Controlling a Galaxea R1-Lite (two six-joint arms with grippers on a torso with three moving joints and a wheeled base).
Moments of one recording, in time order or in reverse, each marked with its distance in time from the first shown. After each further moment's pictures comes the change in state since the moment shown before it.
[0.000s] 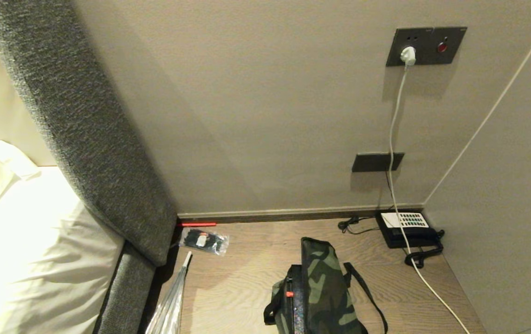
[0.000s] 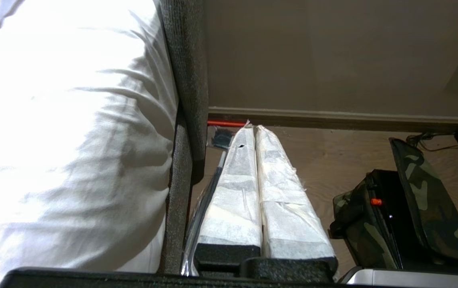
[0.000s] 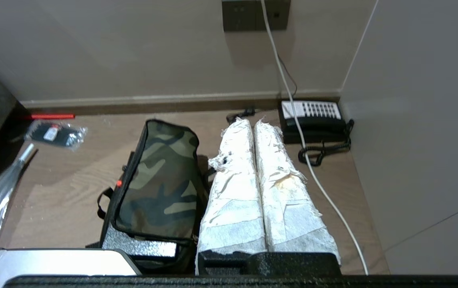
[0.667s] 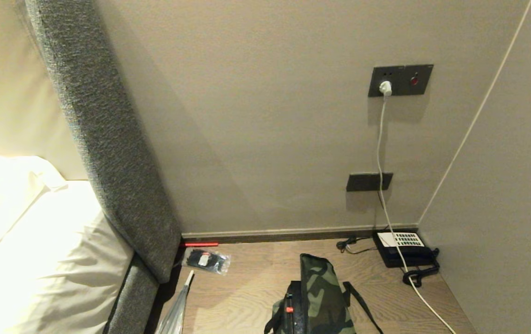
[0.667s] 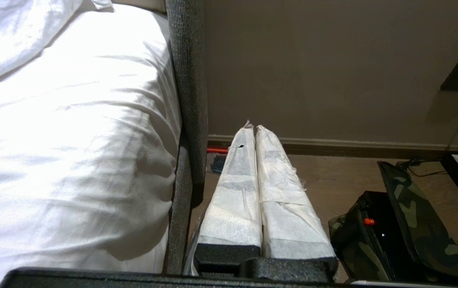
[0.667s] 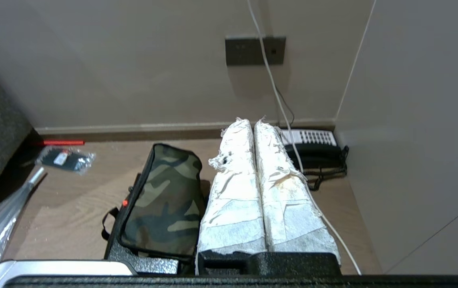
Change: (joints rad) left arm 0.000 0.000 0.000 0.000 0.000 0.000; right arm 0.000 0.000 0.000 0.000 0.000 0.000
